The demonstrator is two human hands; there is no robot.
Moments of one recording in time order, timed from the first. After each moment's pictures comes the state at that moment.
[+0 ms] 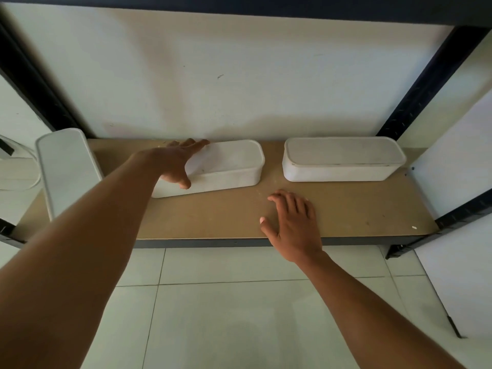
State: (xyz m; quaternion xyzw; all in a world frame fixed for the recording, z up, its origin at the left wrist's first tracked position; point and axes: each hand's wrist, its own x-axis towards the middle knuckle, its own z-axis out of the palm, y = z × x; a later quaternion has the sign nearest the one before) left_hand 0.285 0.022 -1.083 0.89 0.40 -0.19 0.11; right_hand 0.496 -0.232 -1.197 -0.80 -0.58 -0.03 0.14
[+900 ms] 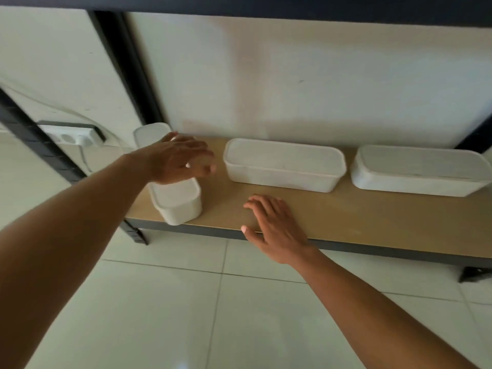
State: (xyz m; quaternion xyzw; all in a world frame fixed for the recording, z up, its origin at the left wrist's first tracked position) left_hand 0.110 0.023 -1.045 0.94 0.32 -0.07 0.03; right_hand 0.341 -0.159 -1.180 -0.64 -0.76 0.05 0.14
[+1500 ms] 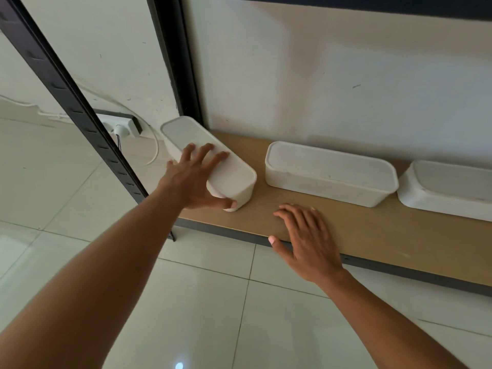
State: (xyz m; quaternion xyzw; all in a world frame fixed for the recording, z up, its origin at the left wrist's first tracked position) left_hand 0.066 0.012 -1.105 0.86 0.51 -0.03 0.04; right_hand 0.324 -0.156 -1.192 -0.67 -0.73 0.01 0.10
